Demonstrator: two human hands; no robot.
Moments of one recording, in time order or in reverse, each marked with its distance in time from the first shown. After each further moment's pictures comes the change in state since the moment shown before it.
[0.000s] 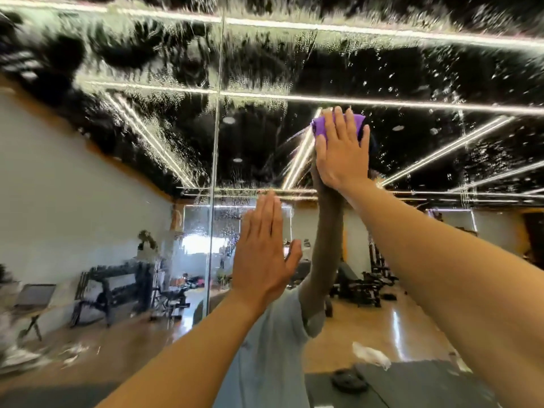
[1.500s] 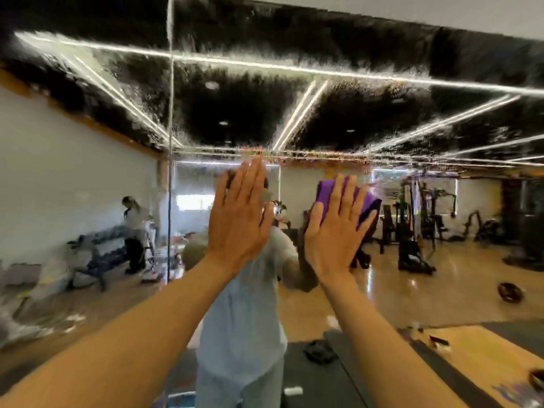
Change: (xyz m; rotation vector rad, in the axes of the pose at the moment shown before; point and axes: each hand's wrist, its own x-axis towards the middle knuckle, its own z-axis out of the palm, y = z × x) left_hand 0.427 -0.043 -0.051 -0.046 -0.055 0.000; right_hand 0.229 0.022 -0.021 -0.032 0.064 0.315
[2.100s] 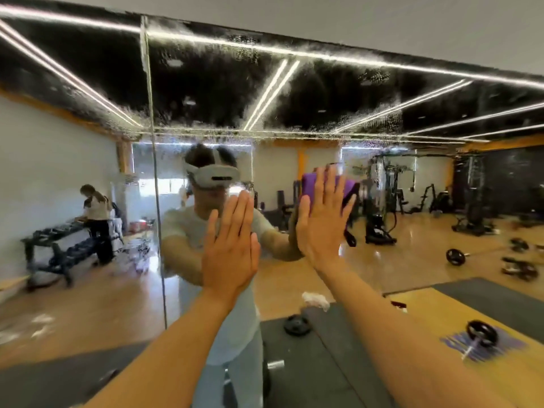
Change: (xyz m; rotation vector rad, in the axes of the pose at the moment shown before) left_hand -0.003 0.002 -0.001 0.016 -0.019 -0.022; right_hand 0.066 -0.017 -0.009 -0.025 -0.072 -0.053
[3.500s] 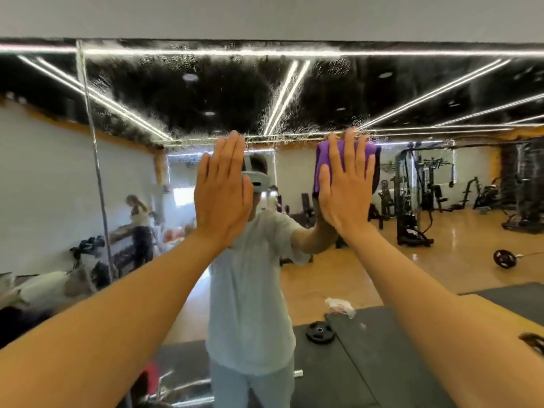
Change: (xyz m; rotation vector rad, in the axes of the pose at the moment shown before) left_hand 0.135 0.067 0.000 -0.003 0.073 0.010; right_hand 0.100 0.115 -0.022 0.031 -0.004 -0.160
